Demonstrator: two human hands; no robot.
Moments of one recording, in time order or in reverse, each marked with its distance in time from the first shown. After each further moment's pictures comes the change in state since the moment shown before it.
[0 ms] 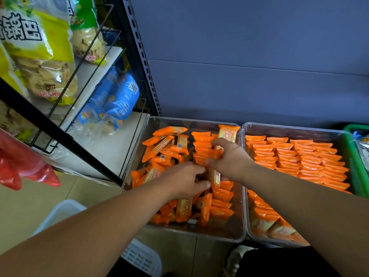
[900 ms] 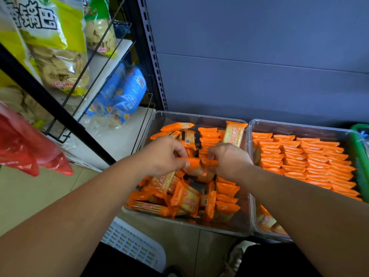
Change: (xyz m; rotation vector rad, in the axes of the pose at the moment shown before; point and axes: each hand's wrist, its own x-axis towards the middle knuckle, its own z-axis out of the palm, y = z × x) left_hand -0.034 -0.039 -0.052 -0.304 0.230 -0.065; right_hand 0.031 0.011 0.032 -0.630 0.060 -0.241
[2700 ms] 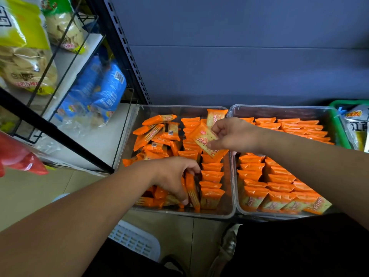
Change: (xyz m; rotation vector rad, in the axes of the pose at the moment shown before) left_hand 0.017 0.016 0.062 0.258 -0.559 0.104; right_hand -0.036 0.044 -0.061 0.637 -0.146 0.027
